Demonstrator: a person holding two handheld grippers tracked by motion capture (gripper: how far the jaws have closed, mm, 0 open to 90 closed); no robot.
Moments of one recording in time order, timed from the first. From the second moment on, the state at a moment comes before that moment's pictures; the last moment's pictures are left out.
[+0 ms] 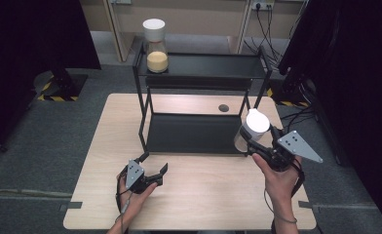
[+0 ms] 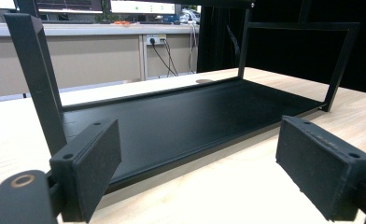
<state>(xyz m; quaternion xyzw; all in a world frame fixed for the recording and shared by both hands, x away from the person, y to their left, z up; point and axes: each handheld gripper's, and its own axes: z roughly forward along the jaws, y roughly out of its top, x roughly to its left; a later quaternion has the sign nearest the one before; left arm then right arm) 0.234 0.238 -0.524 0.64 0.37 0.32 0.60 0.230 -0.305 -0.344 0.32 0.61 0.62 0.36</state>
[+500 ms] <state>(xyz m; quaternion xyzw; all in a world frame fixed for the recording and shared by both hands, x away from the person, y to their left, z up) 0.234 0.238 -0.523 0.64 0.37 0.32 0.60 0.242 -0.295 -0.329 0.33 0.60 0.63 0.37</state>
